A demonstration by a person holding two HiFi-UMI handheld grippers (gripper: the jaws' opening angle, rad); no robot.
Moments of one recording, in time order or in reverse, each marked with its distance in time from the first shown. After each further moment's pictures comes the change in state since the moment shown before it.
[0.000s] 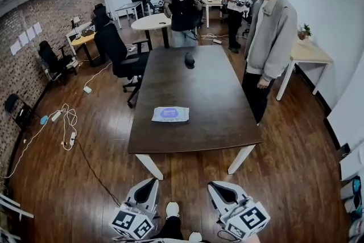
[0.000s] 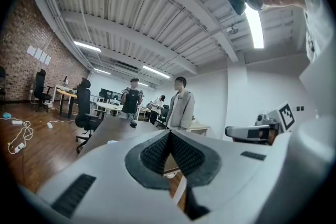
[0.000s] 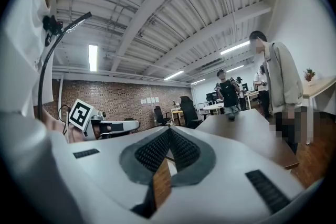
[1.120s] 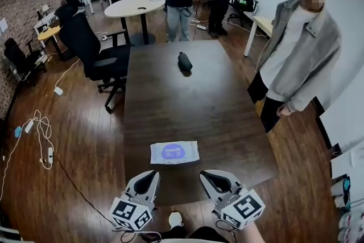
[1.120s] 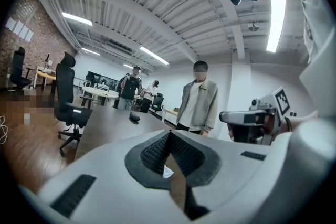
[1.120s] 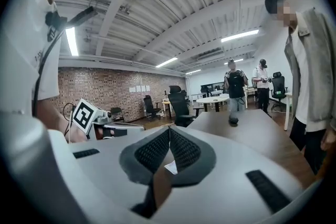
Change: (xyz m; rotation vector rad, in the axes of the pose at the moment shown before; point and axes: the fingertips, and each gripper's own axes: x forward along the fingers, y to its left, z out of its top) left arm 0.288 0.273 0.011 -0.056 0.147 -0.144; right arm 0.352 -0.178 0.017 -0.048 0.128 -0.066
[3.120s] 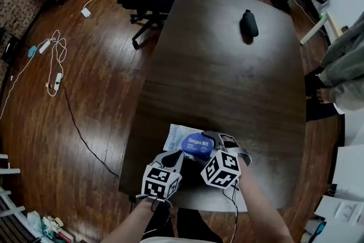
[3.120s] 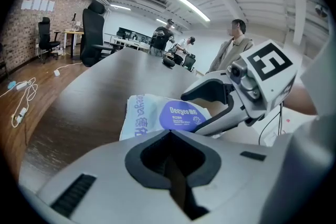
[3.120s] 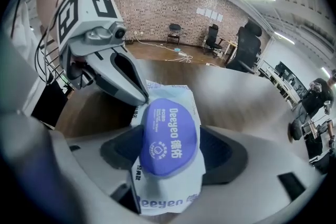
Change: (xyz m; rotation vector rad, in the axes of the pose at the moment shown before) left arm 0.131 0.119 -0.215 -0.296 0.461 0.253; right arm 0.224 -0.079 -0.249 -0.699 0.805 0.537
